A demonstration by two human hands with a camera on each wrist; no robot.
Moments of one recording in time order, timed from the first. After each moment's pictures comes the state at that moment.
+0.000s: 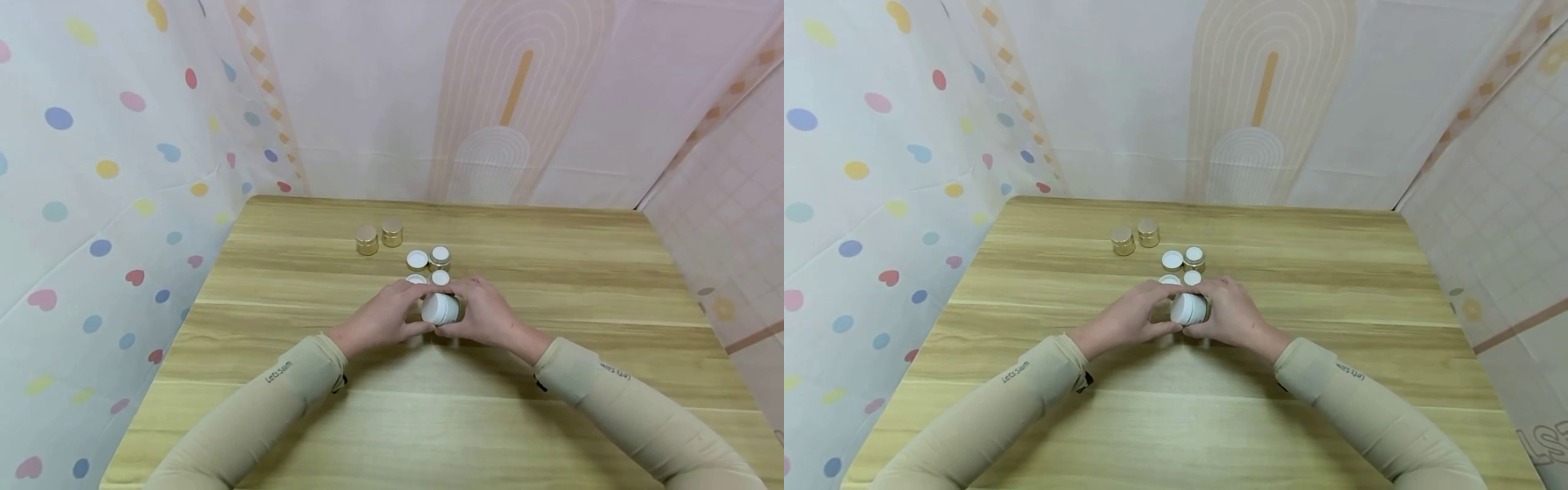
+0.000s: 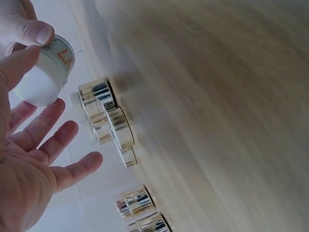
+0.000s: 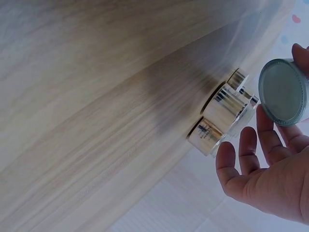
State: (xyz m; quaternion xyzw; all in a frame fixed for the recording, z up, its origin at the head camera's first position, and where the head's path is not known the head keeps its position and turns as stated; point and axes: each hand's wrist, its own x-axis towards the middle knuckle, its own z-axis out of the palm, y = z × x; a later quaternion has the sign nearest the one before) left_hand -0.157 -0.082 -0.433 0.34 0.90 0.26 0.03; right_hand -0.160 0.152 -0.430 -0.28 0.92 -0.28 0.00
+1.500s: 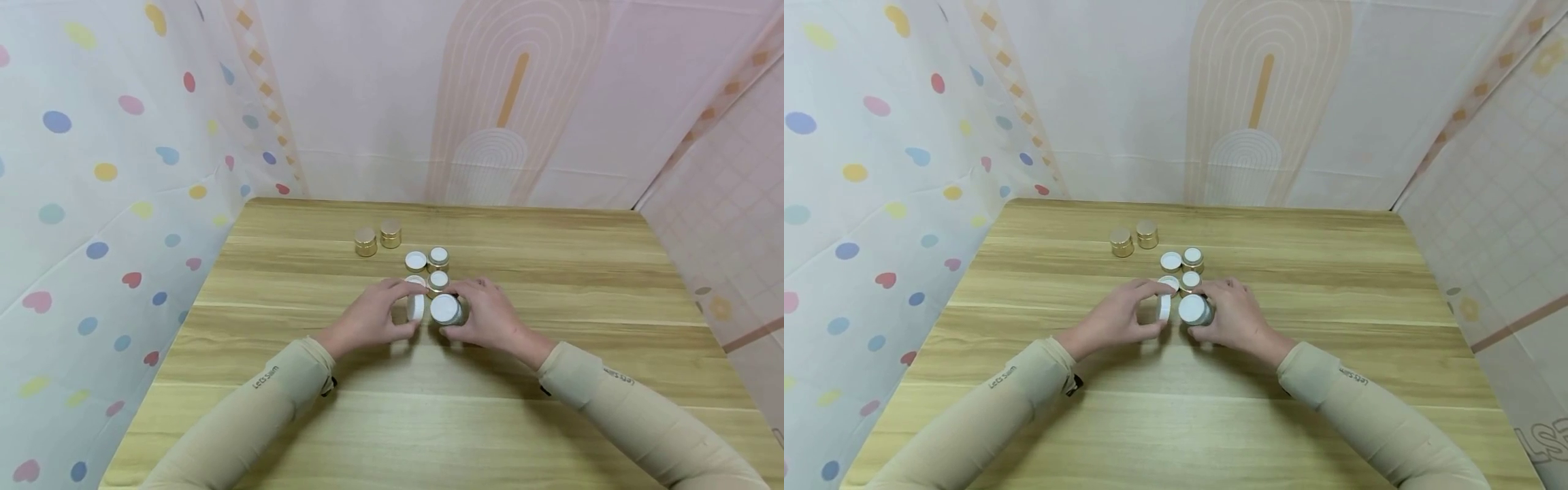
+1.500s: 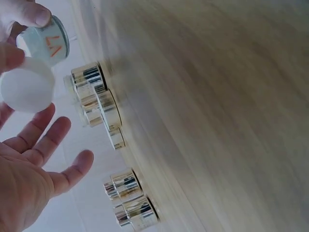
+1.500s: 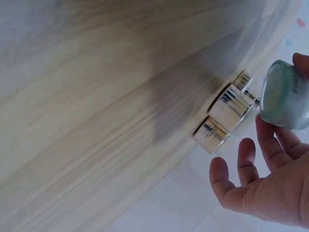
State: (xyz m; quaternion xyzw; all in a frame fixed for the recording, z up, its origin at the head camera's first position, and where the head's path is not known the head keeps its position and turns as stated) left_hand -0.161 -0.099 -0.440 0.32 0.90 0.30 -0.01; right_hand -0.155 0.160 -0.437 -0.25 0.94 -0.25 -0.02
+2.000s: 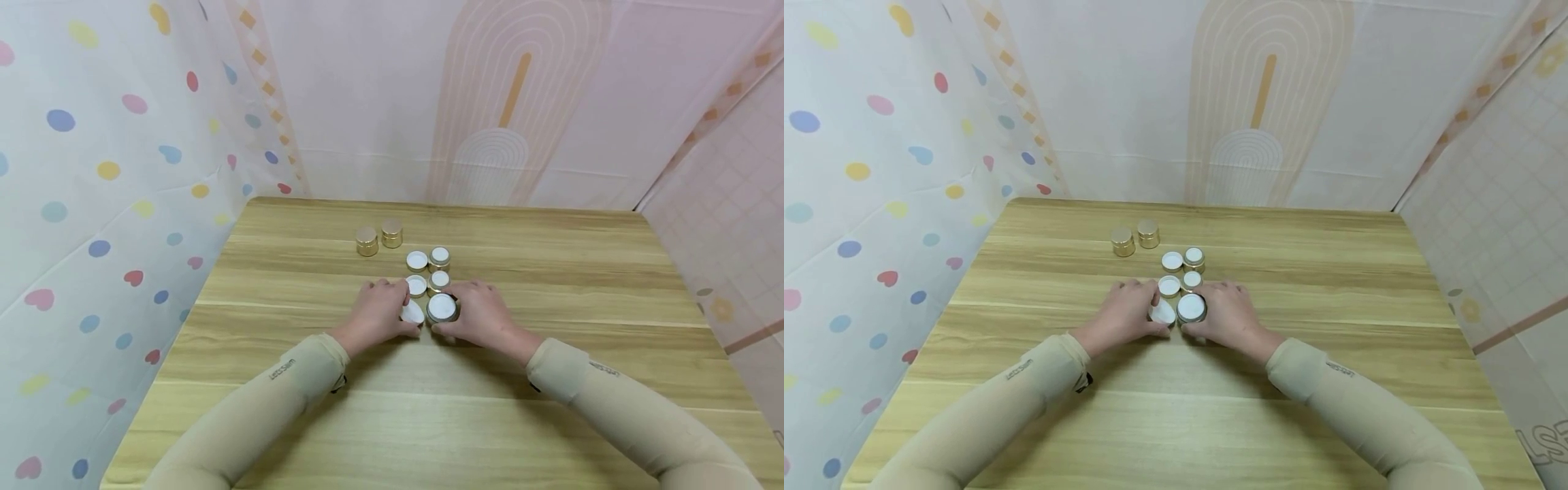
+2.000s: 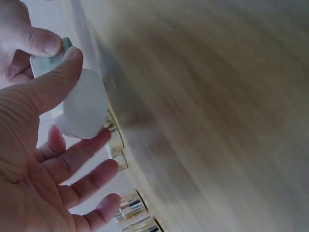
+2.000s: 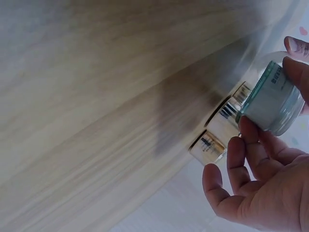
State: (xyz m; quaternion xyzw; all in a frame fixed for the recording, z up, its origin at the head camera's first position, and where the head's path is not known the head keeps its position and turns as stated) left_hand -0.166 -0.081 -0.443 0.20 0.97 0.14 0.06; right_hand -0.160 0.144 -0.439 -0.21 0.96 -0.21 0.01
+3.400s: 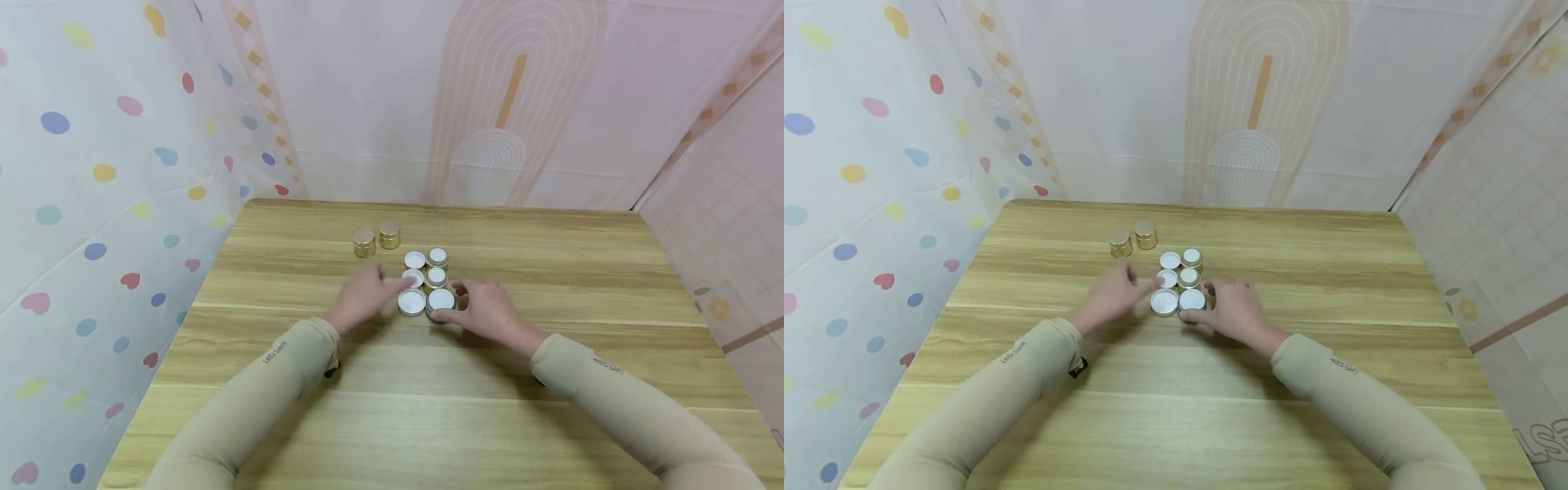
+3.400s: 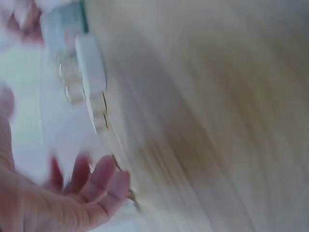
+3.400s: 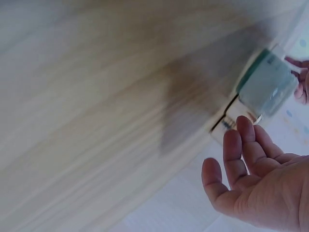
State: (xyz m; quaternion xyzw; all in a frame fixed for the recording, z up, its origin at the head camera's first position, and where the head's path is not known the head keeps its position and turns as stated) left_hand -0.200 -0.099 -0.443 0.01 0.93 0.37 0.09; right_hand -0.172 0.158 -0.440 -0.15 0.96 -0.24 0.05
